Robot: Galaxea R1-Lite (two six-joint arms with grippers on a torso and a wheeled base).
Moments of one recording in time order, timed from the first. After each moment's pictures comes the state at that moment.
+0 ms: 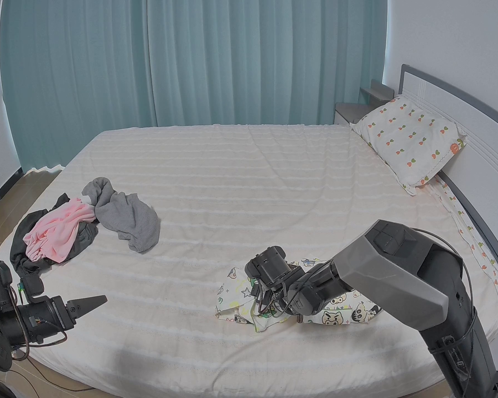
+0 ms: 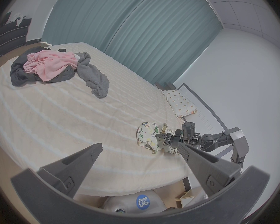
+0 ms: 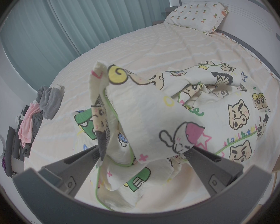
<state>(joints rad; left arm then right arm) 0.28 1.51 -0.02 -0.91 -0.71 -0.33 0.72 2.61 -1.52 -0.09 -0.39 0.90</state>
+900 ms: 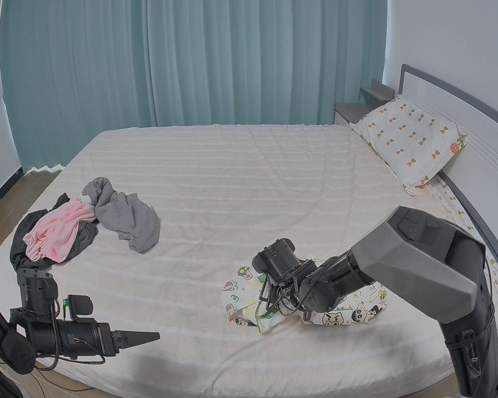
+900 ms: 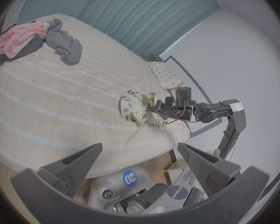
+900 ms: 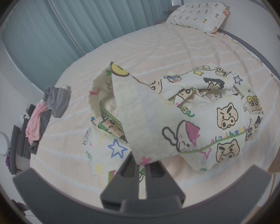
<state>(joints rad) -0.06 1.72 -0.02 -0.97 -0.72 -0.36 0.72 2.46 -1.37 -0.14 -0.33 0.89</state>
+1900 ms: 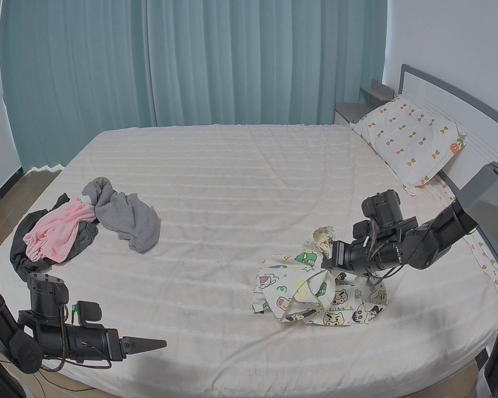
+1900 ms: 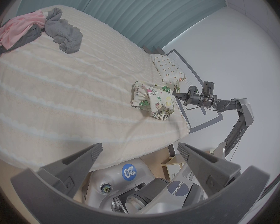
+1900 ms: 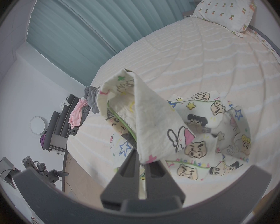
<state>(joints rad) -0.08 1.79 -0.02 -0.98 -0.71 -0.36 0.34 2.15 -1.03 -0.32 0.29 0.49</state>
